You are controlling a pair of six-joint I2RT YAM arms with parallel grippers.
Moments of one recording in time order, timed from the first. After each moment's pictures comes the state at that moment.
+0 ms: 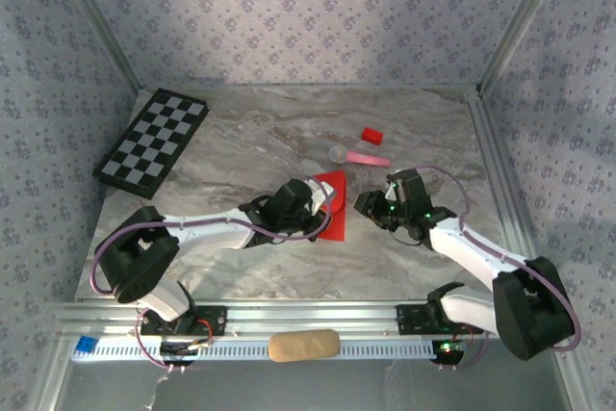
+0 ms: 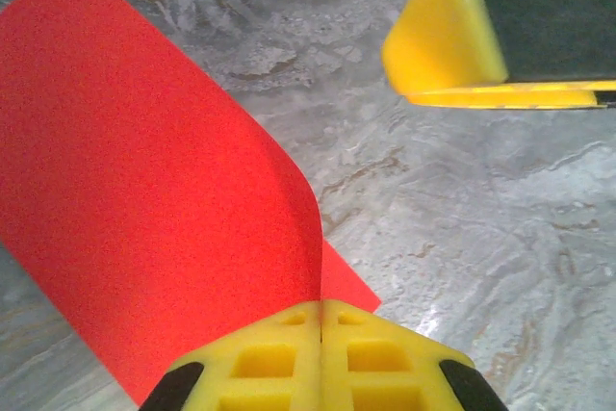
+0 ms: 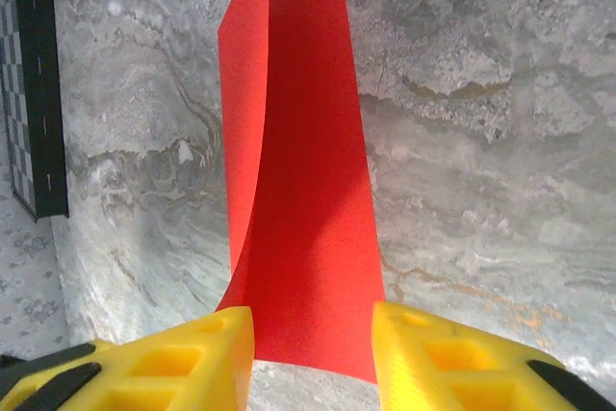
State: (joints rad) left arm -0.96 1.55 0.80 0.07 0.14 -0.29; right arm 0.41 1.15 0.51 -0.13 -0.35 0.91
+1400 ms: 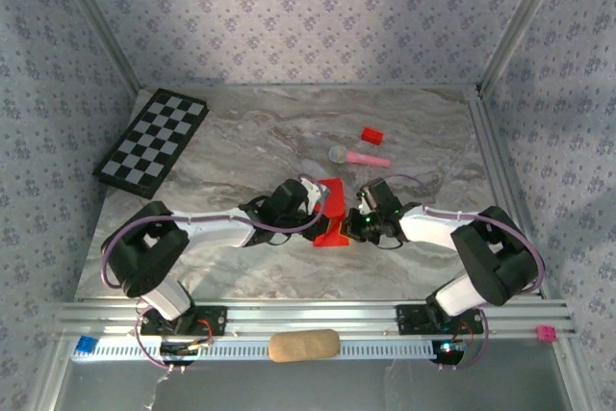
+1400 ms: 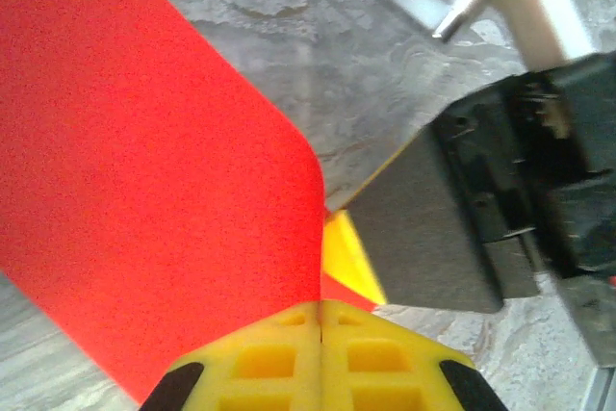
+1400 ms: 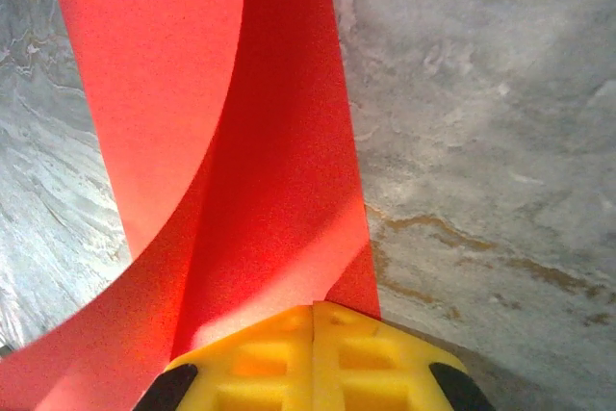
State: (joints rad) left arm -0.91 1.61 0.76 0.13 0.25 -0.49; right arm 0.56 1.48 0.56 -0.10 -0.39 0.83
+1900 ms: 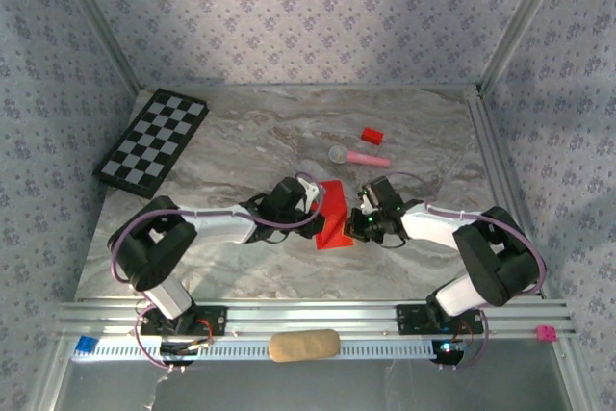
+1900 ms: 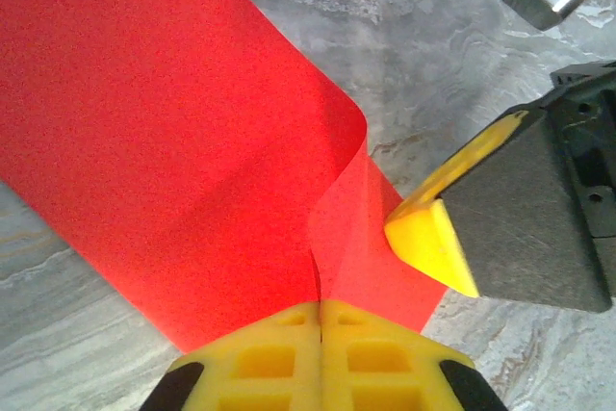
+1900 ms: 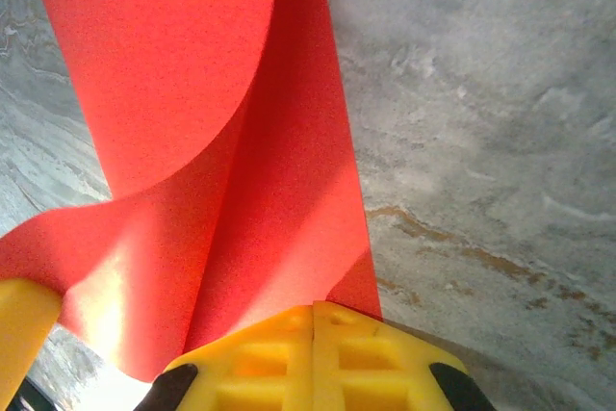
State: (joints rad) left arm -0.88 1.65 0.76 0.12 0.25 -0.49; right arm 0.54 1.48 0.58 -0.17 -0.40 0.75
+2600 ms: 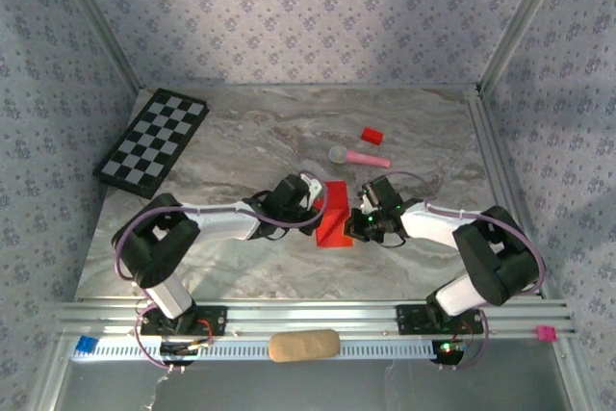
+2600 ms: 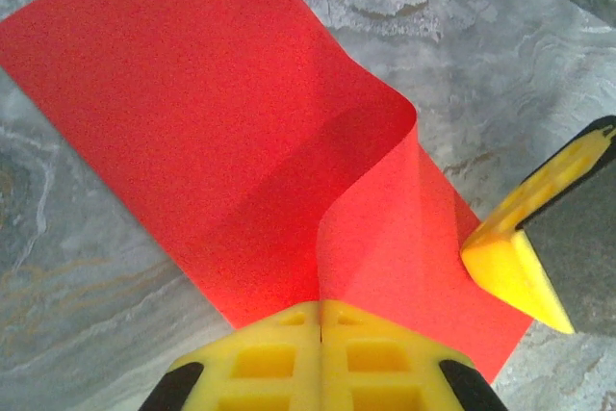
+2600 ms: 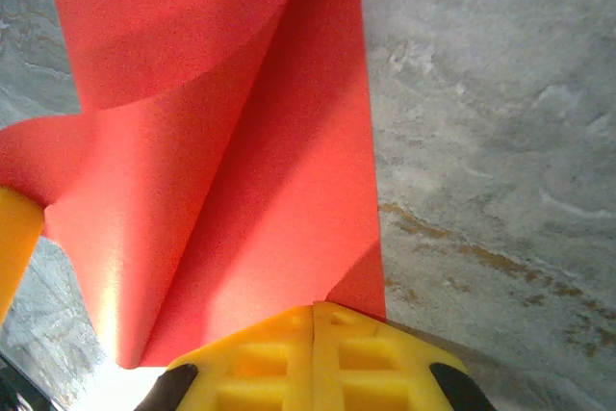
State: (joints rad) left arm -0.88 1.68 0.81 0.06 0.14 -0.36; right arm 0.54 1.48 0.59 -0.19 -0.40 0.74
